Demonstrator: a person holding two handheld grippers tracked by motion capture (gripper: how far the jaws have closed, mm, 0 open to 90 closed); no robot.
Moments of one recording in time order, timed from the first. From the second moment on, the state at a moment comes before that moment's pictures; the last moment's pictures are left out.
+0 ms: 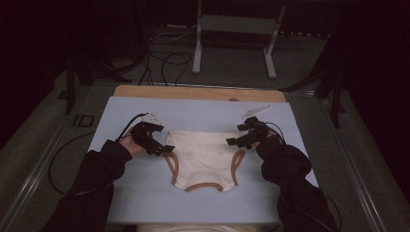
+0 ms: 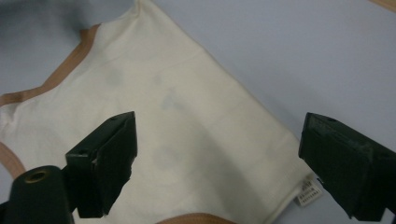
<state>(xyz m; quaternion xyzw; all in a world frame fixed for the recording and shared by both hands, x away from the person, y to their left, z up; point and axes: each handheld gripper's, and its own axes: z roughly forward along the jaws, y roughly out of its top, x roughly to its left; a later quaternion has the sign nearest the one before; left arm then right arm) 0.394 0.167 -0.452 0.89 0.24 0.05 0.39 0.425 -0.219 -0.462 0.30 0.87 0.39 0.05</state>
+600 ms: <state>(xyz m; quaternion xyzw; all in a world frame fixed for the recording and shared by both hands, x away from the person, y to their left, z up) 0.352 0.157 -0.444 0.89 0.19 0.06 0.41 0.421 -0.183 -0.444 0.25 0.88 0.39 0.06</state>
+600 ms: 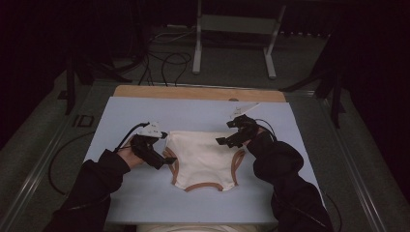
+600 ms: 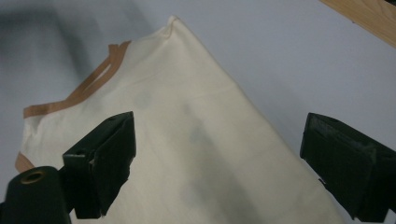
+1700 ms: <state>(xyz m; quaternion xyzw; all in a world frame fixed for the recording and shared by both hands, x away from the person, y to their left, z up) 0.319 0.149 -0.472 0.89 0.15 0.07 0.42 0.433 -0.122 -0.452 0.21 0.89 0.39 0.04</state>
